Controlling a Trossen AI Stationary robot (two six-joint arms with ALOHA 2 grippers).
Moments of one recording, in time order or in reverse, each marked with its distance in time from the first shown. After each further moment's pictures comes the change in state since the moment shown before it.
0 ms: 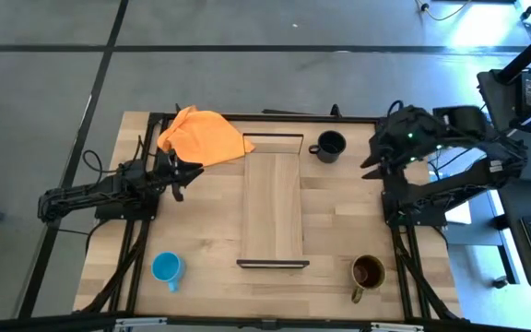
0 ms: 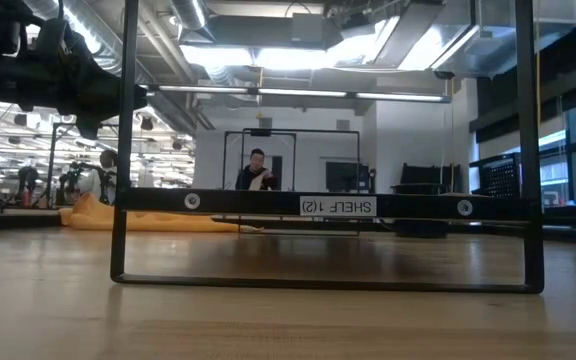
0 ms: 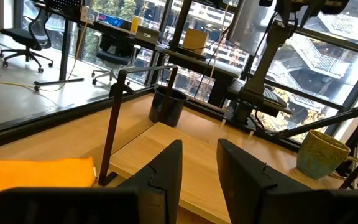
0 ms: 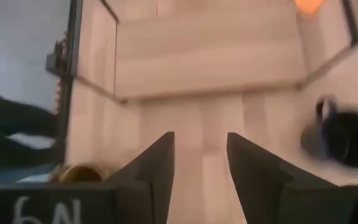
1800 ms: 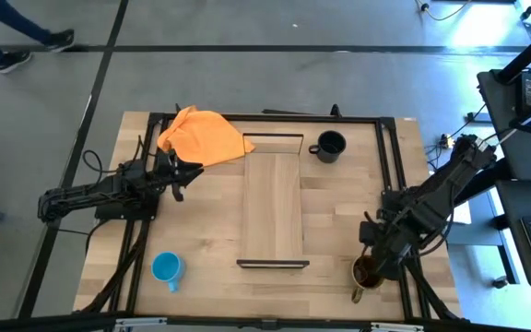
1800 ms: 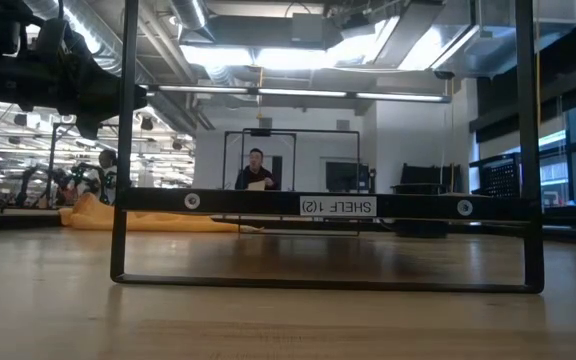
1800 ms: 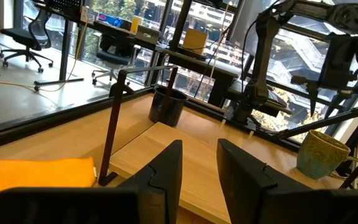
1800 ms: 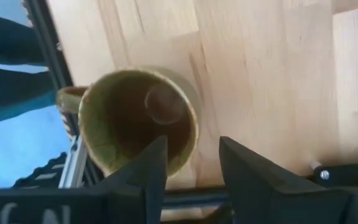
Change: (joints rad) left arm 0.000 0.000 0.000 0.000 0.000 0.000; right arm 0.875 0.111 -0.578 0.313 0.143 0.982
